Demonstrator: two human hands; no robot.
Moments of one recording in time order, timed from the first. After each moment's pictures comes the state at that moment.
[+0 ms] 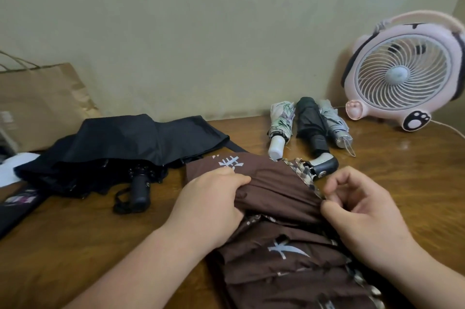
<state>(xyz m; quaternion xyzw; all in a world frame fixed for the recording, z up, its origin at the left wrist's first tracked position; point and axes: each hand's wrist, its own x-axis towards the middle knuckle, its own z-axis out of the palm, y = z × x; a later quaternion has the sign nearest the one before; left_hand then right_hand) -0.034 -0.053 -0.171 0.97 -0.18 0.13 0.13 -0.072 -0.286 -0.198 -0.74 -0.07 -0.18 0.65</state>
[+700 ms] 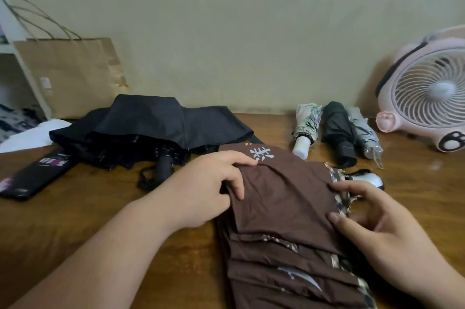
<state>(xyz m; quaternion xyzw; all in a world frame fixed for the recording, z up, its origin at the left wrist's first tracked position) -0.028 0.008 -0.166 0.93 -0.26 0.07 0.26 -0.081 -0.282 -0.188 -0.79 -0.06 -0.05 0.60</state>
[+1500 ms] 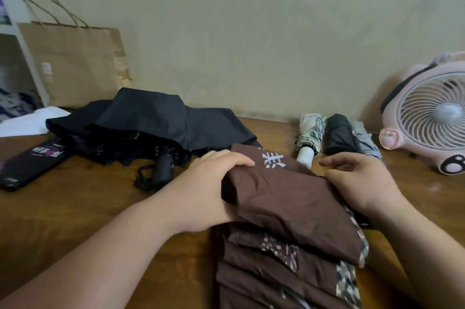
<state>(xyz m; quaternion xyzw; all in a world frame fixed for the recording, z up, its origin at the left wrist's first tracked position) -0.022 0.012 -0.178 0.92 -0.22 0.09 0.31 0.015 -0.268 -0.156 -0.87 0.04 -0.13 0.47</state>
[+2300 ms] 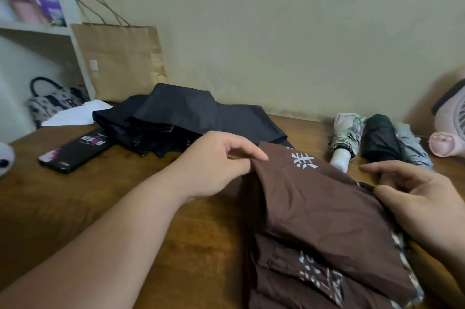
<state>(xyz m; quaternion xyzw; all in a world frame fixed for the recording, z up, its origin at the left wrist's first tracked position) -0.019 0.033 -0.158 0.85 -0.12 0.09 0.50 0.005 -0.285 -0.173 -0.85 -0.08 -0.15 0.50</state>
